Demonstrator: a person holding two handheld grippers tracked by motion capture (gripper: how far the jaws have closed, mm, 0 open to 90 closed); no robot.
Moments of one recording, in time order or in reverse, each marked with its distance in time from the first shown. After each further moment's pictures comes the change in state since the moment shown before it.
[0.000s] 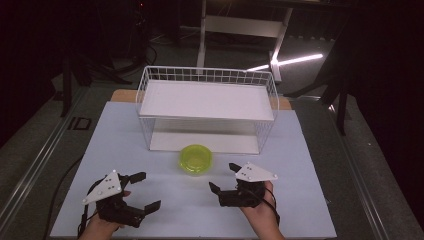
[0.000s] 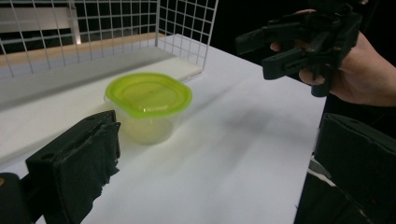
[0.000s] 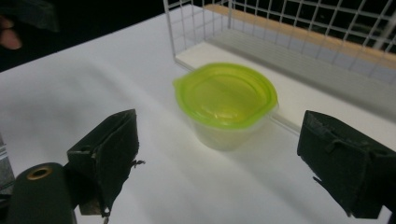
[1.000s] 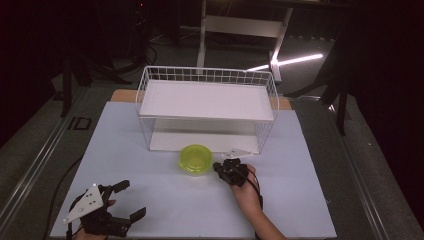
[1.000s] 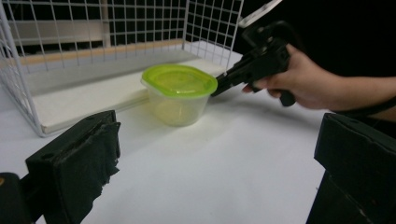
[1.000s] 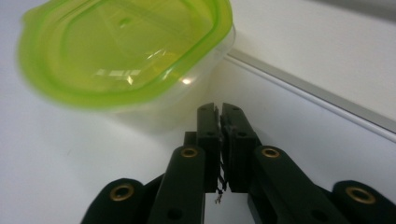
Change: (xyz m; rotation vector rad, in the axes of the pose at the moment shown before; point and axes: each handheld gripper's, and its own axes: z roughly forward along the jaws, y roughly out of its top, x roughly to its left) left arm 0.000 -0.040 -0.034 -0.060 0.085 -0.015; right arm -0.049 -0.028 0.086 0.241 -0.081 0.108
